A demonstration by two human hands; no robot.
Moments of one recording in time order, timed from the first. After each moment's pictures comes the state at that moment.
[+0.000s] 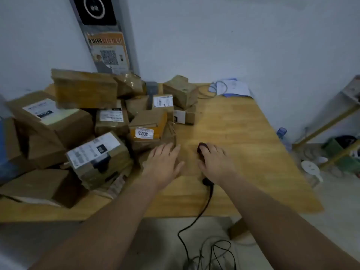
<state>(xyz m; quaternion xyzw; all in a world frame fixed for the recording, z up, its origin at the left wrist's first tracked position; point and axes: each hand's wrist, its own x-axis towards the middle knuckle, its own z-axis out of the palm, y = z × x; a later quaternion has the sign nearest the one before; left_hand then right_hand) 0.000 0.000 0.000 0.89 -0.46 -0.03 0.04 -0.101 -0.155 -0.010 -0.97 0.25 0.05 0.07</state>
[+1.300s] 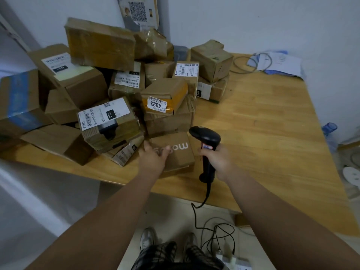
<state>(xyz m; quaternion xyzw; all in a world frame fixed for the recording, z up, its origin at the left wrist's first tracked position) -0.002 0.019 -0.058 0.92 0.02 -0.20 0.35 -0.074 -0.147 -0.059 -0.63 0.40 0.00 0.67</state>
